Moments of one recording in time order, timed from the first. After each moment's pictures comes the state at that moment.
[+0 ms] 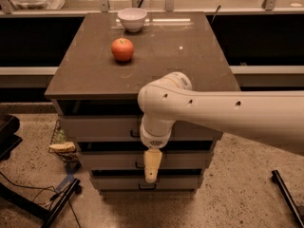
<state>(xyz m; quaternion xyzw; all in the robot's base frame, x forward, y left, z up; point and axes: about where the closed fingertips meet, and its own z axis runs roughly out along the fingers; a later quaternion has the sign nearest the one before) 0.487 0.008 0.656 -0.72 0.69 0.04 0.08</state>
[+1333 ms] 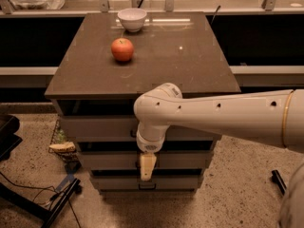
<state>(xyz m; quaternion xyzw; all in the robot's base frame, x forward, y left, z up) 0.497 0.023 0.606 -0.72 0.69 0.06 0.07</state>
